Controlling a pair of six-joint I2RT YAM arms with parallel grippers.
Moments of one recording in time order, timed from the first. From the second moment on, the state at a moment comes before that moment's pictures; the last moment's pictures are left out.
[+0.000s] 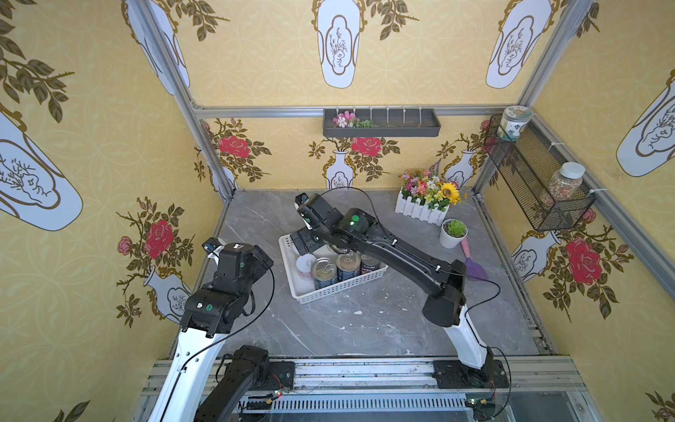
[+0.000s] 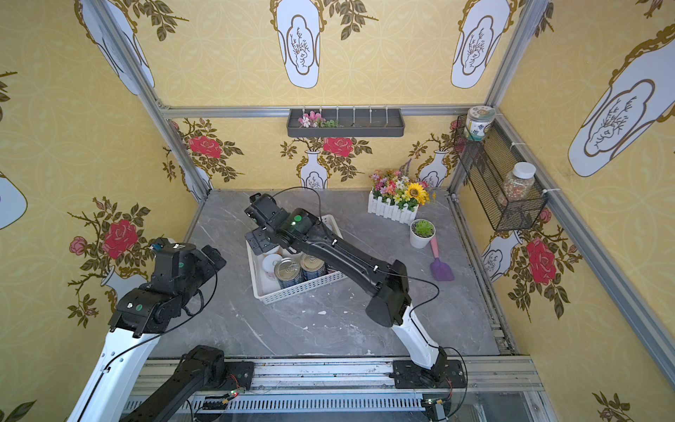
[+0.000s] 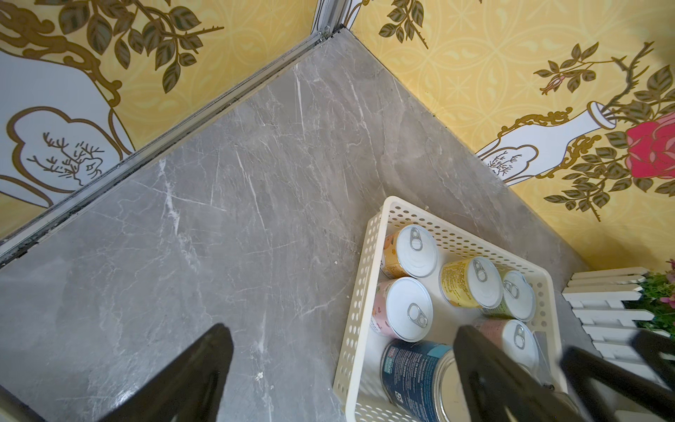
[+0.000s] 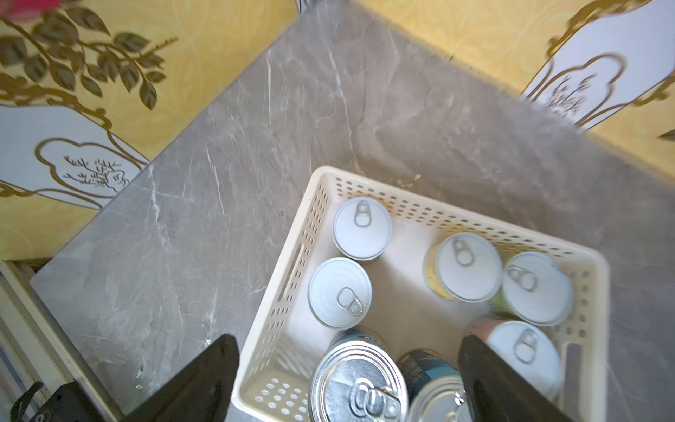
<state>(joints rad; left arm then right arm) -0.22 0.74 1.00 -1.00 -0.39 -0.82 1.01 2.13 2.32 -0.98 0.22 0.26</state>
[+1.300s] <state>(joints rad) -0.20 1.01 0.01 0.84 -0.77 -0.22 0.36 1.25 0.38 0.54 0.65 -0.10</state>
